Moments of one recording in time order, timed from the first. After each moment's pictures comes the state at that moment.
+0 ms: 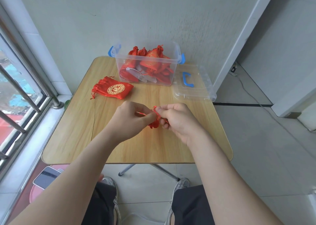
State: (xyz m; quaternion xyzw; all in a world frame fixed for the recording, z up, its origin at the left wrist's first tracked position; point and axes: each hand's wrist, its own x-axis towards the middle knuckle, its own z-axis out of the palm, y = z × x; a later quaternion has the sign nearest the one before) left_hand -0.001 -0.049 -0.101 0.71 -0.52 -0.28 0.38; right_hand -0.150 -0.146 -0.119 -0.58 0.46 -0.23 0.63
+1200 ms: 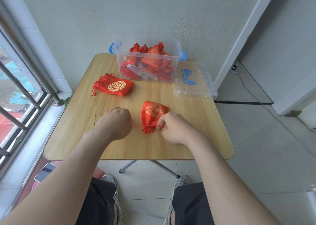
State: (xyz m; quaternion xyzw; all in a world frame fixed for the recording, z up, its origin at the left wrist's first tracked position) left_hand 0.048 -0.050 -0.143 0.82 -0.54 -0.17 0.07; right_hand -0.160 -0.133 -0.122 -0.85 0.45 0.03 0.29
